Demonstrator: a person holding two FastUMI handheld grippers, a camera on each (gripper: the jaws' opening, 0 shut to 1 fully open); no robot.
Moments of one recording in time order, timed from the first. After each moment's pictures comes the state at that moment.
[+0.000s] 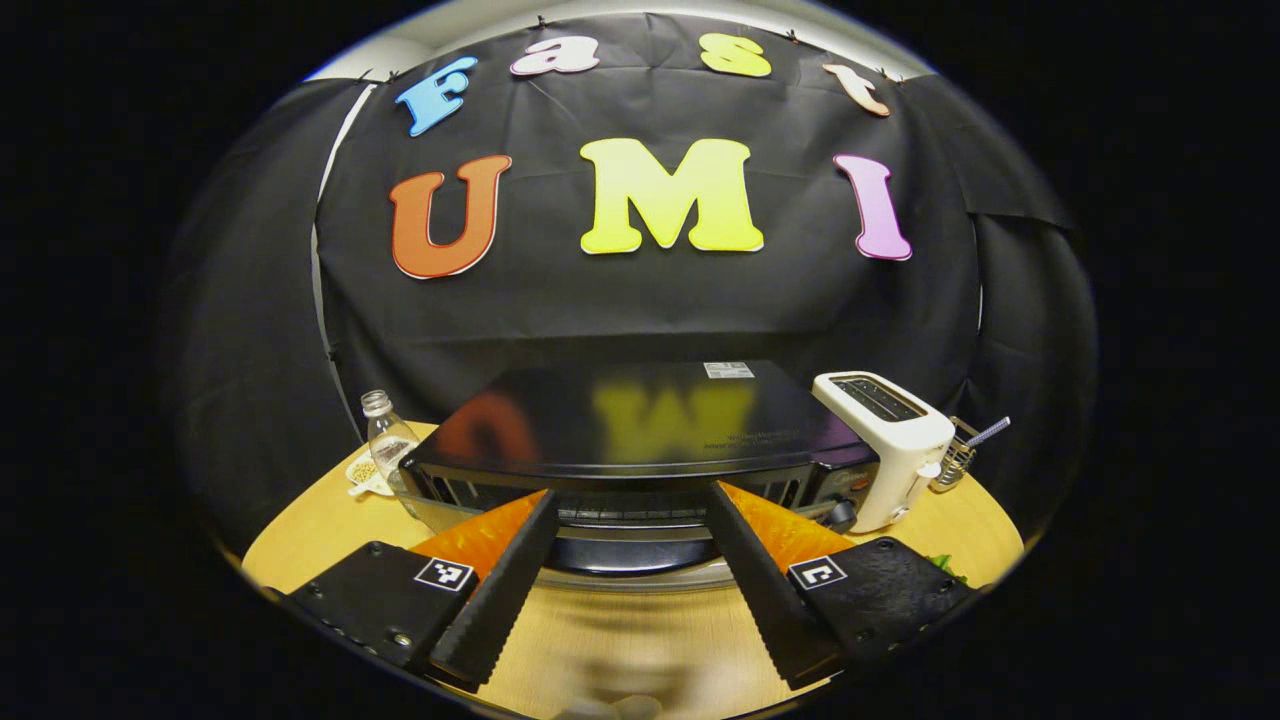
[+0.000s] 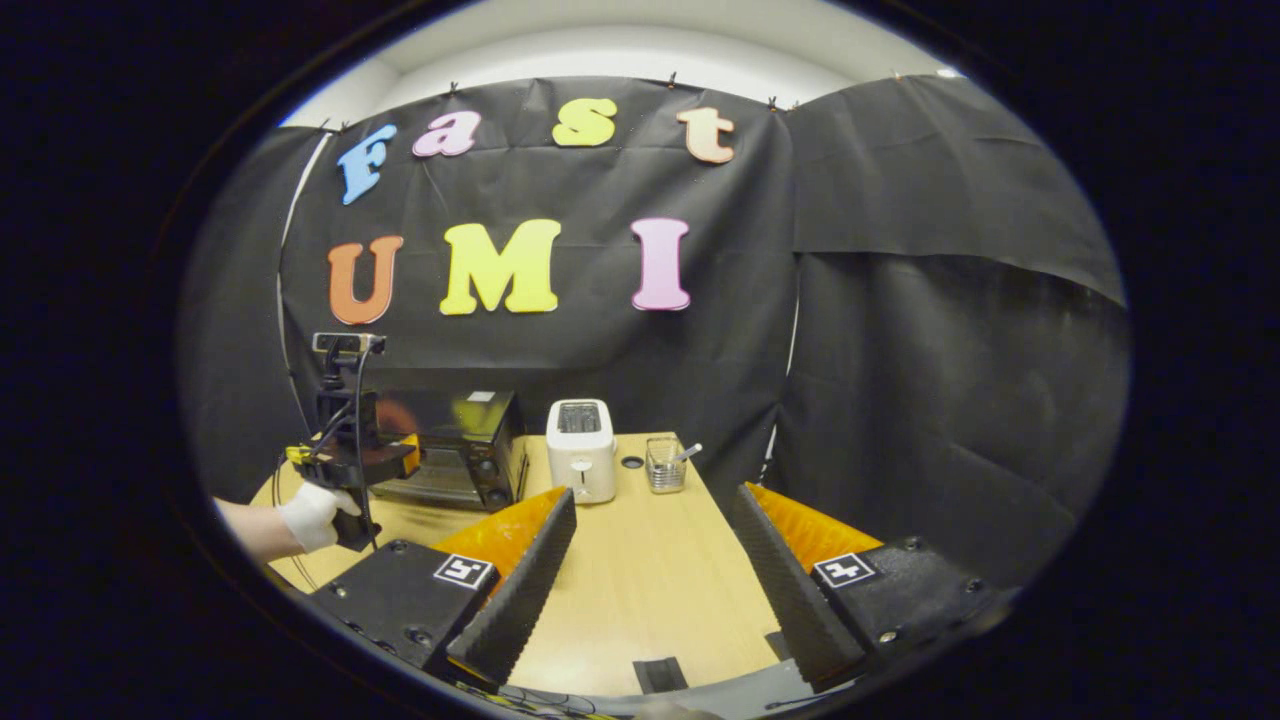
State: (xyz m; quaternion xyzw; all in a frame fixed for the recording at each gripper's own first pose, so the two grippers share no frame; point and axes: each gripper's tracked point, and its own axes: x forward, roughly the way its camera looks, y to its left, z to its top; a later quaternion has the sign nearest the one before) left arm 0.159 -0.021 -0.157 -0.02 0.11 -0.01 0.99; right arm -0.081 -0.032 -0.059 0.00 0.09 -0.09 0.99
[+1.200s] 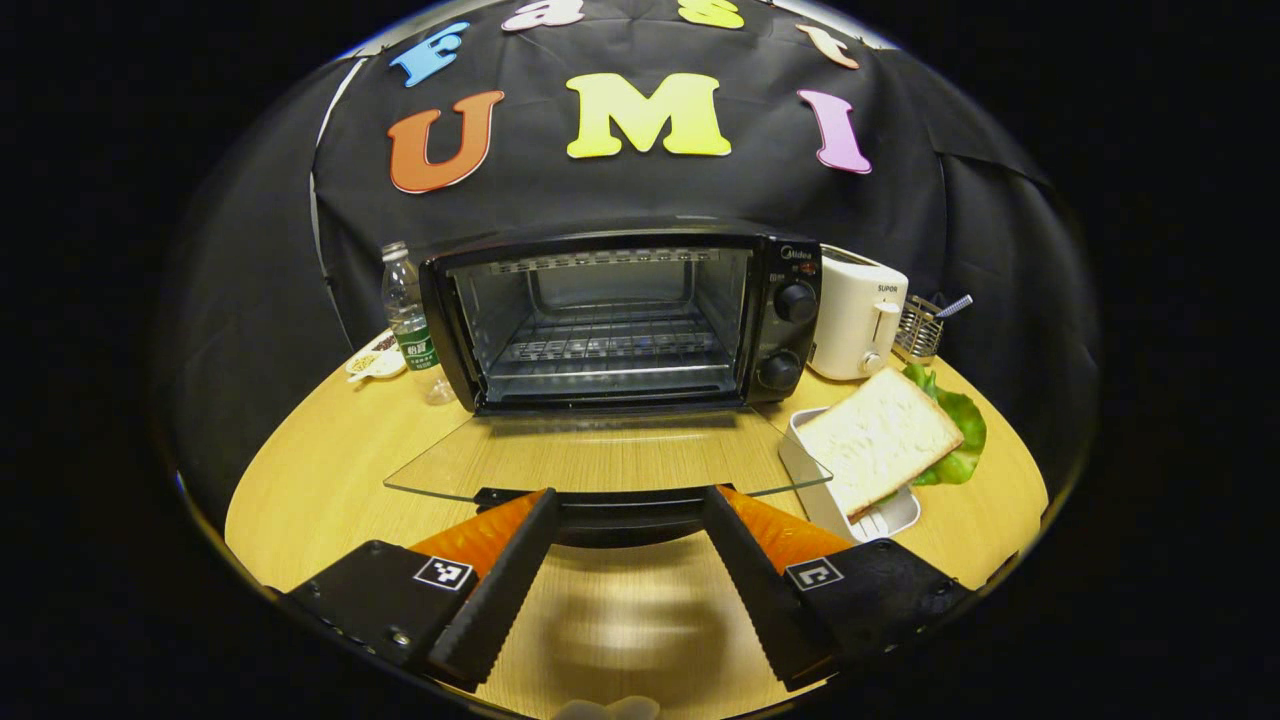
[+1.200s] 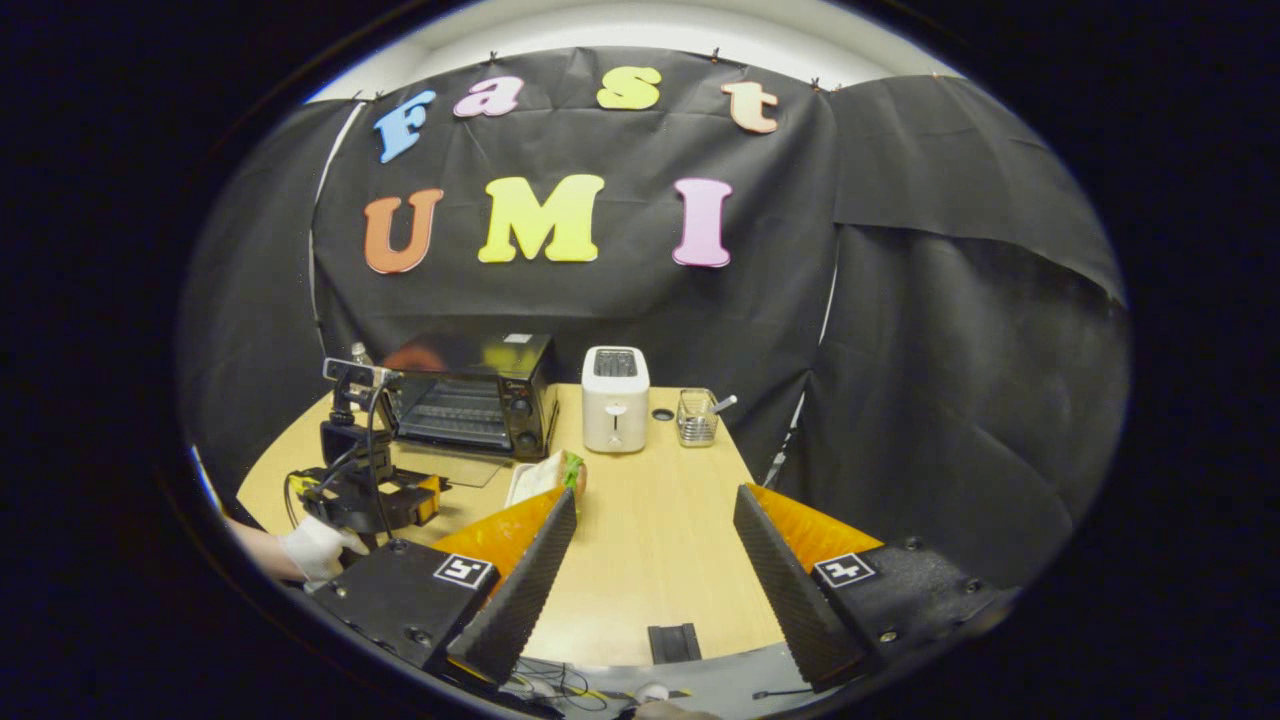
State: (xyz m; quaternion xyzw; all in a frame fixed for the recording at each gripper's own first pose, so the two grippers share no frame) left arm 0.052 -0.033 -0.285 0.00 0.24 -0.04 0.97; right arm -0.099 -0.004 -0.111 -0.02 0.15 -0.06 0.99
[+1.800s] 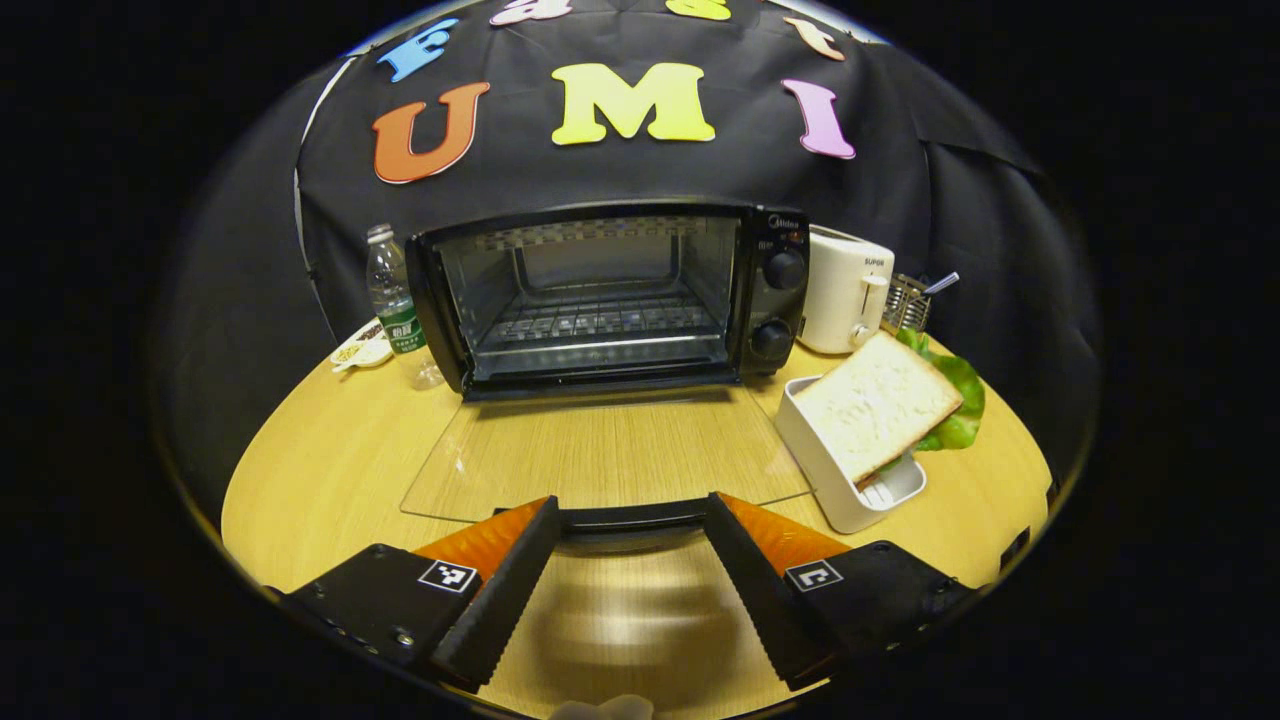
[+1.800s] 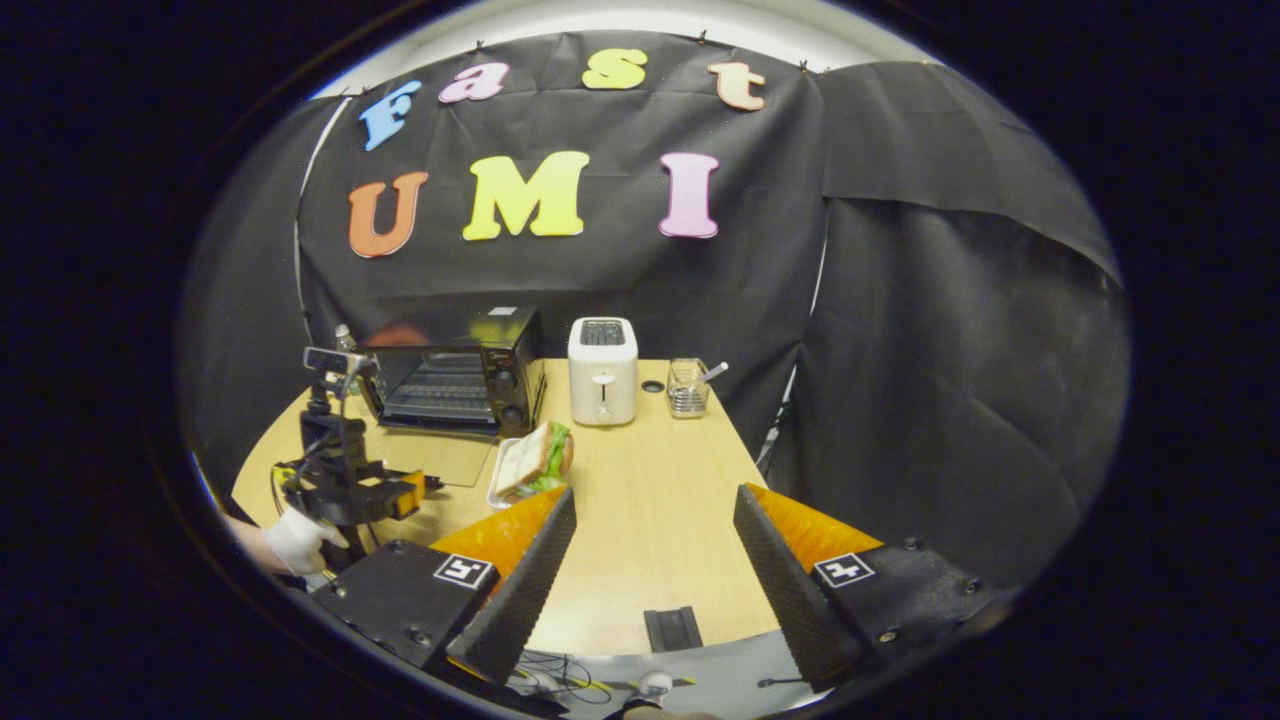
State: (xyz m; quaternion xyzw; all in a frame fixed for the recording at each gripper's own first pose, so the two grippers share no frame) left arm 0.038 -0.024 -0.281 0.01 0.23 -0.07 0.97; right arm -0.089 -0.013 -0.154 -0.01 0.18 -0.07 0.98
